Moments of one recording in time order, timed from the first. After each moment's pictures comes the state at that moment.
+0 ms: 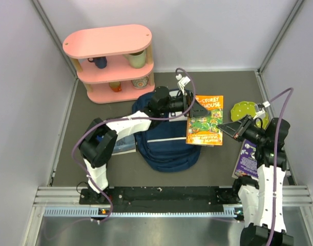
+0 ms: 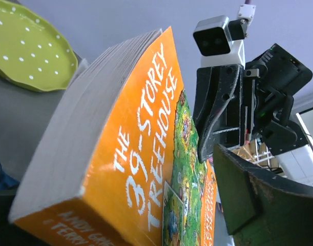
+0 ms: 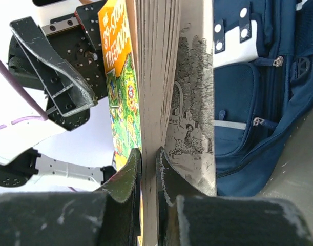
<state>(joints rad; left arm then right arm) -0.76 1.86 1.30 0.63 0.73 -0.94 -0.29 0.62 0.64 -0.35 -1.00 0.77</state>
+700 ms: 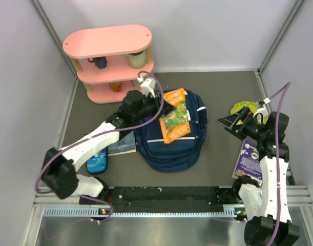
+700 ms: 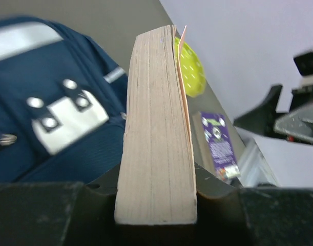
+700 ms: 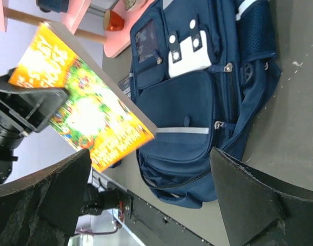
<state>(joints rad) -0.67 1.43 1.05 0.17 0.35 -0.66 -0.28 0.74 0.72 -0.48 -0.84 0.65</state>
